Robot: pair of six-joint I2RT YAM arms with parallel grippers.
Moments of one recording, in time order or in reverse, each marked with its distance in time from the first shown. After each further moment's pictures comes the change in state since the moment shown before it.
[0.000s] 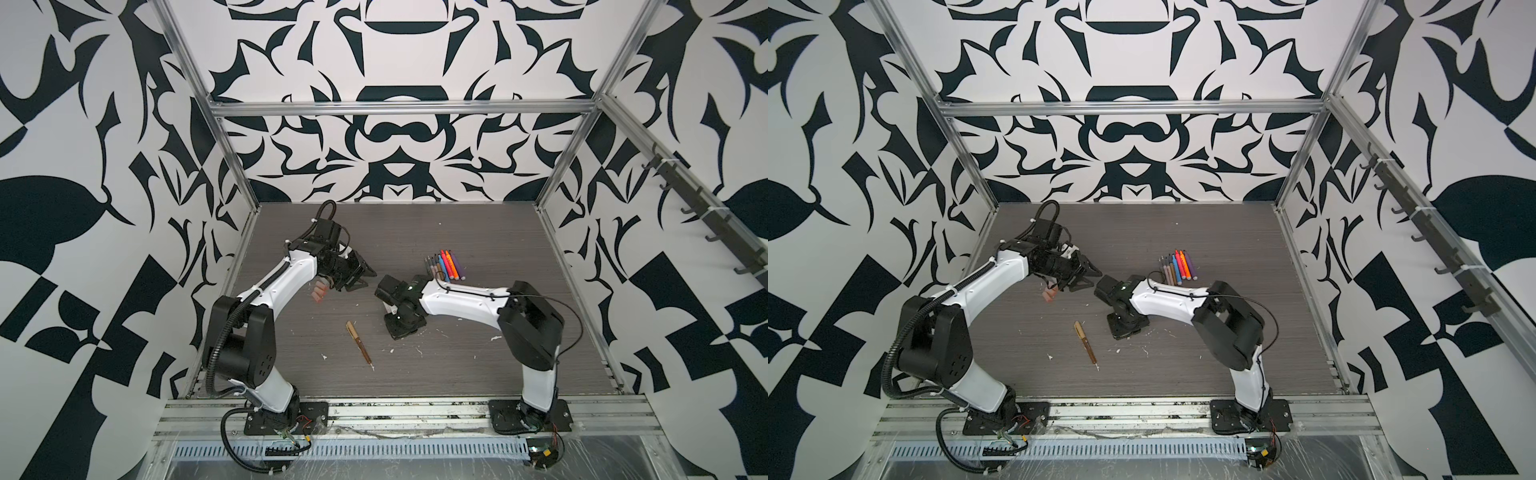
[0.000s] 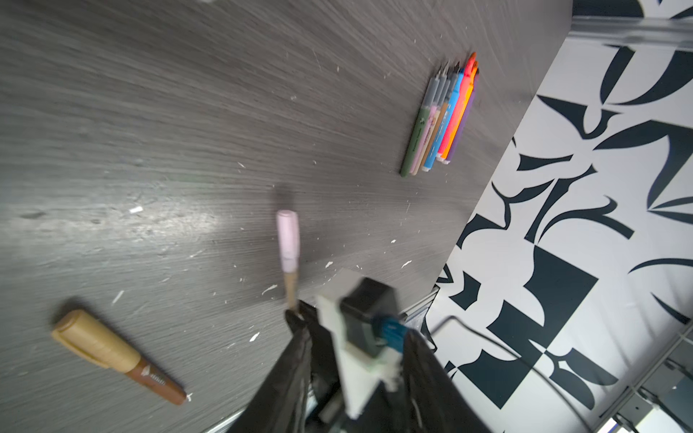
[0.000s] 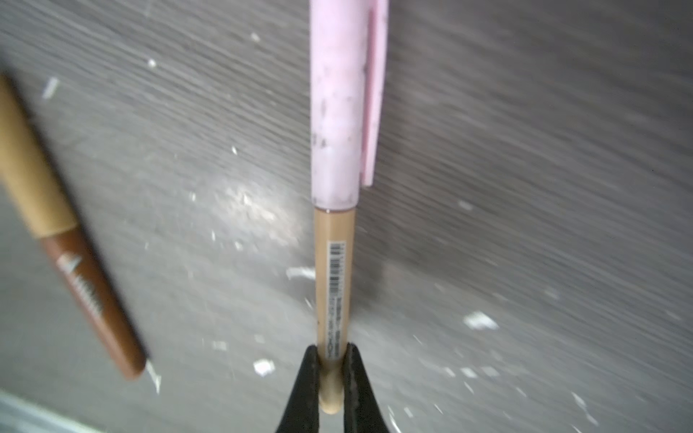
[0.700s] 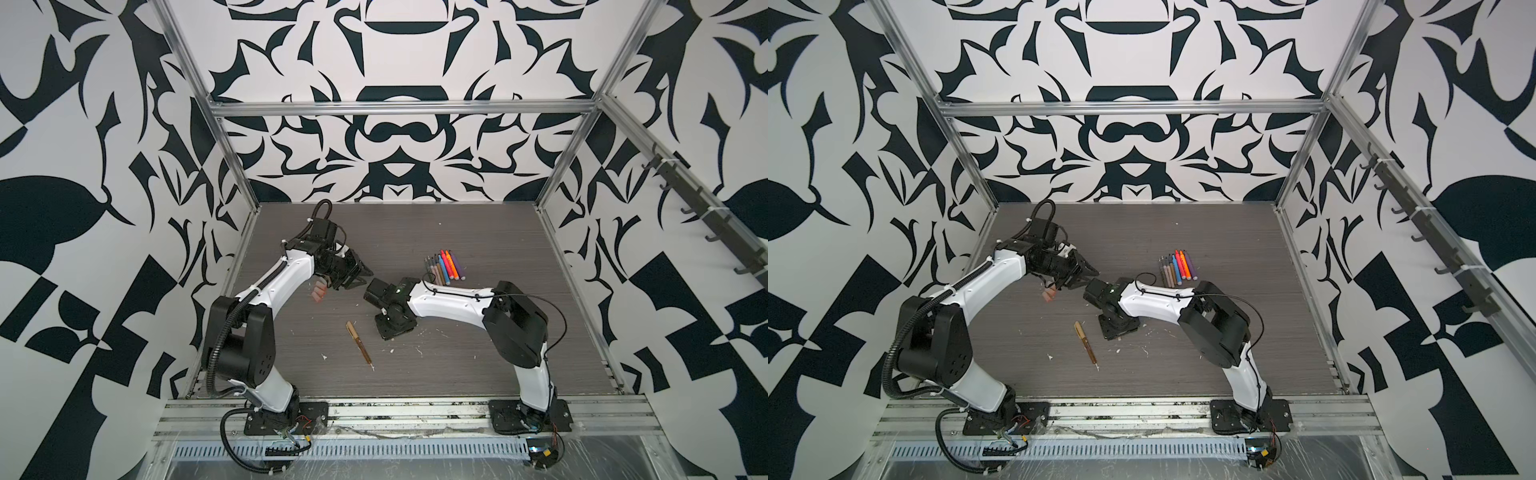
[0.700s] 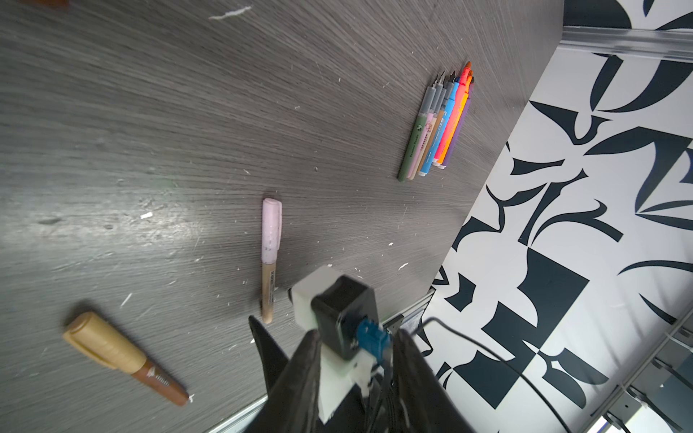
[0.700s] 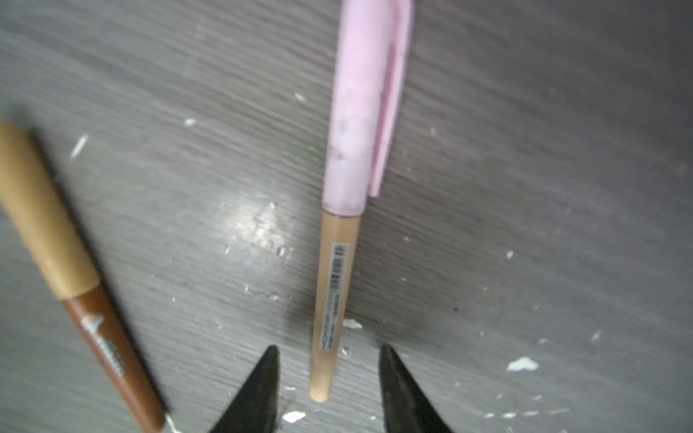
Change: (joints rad) left arm 0.054 0.000 0.000 0.000 0.019 0.011; right arm 0.087 0.167 0.124 0.007 0.078 0.072
